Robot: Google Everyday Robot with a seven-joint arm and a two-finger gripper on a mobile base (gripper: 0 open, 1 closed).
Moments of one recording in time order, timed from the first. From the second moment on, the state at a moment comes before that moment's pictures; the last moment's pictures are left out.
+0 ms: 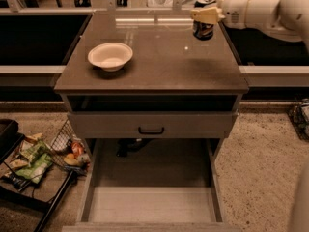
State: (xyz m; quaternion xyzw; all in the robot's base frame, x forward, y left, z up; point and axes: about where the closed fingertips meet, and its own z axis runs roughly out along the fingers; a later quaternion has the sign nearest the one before) arm 0.783 -0.150 0.986 -0.38 0.66 0.23 0.61
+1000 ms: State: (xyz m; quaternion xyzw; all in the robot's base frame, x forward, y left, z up) arm 0.603 -0.223 0.958 -0.38 0.70 0.16 0.59
